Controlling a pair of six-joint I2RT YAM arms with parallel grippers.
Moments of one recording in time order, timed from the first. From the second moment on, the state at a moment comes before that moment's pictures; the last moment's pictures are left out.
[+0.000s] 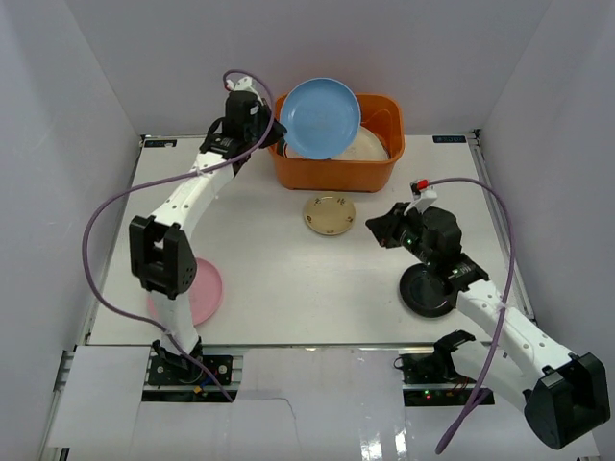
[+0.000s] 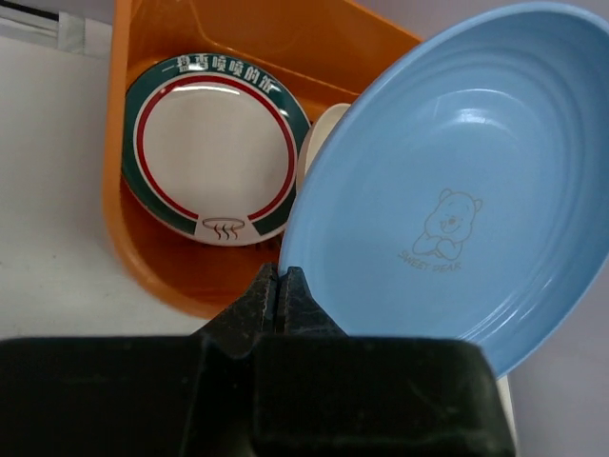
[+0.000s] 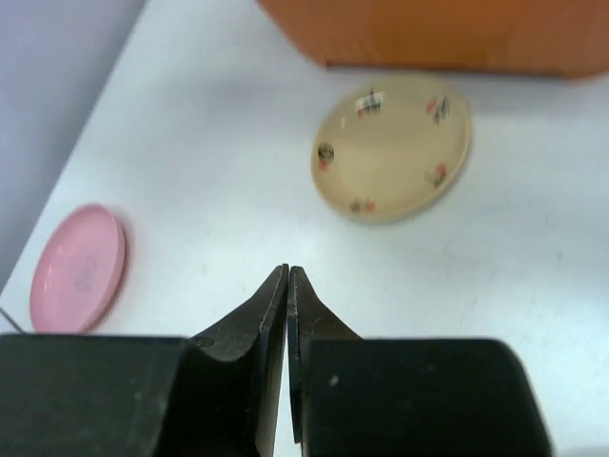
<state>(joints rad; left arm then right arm) -0.36 1.84 1.76 -0.27 0.03 -0.62 0.47 0.92 0.63 0.11 -0.14 0.47</state>
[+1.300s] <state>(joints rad) -0.46 1.90 1.91 -0.29 -0.07 -0.49 0.76 1.01 0.58 0.07 -0.20 0.50</state>
